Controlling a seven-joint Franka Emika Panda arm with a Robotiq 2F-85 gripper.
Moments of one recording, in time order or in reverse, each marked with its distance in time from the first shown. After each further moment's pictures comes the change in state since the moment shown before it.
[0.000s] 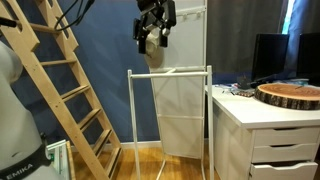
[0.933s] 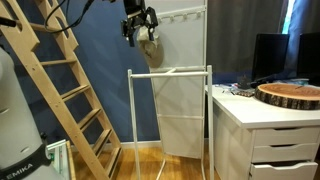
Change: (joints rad) arm 0.235 0.045 0.128 0.091 0.074 0.105 -0.011
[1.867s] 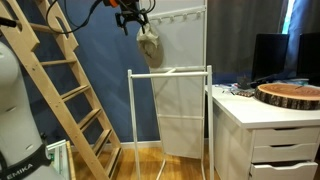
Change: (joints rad) arm 0.155 0.065 0.015 0.061 0.341 0.442 -0.241
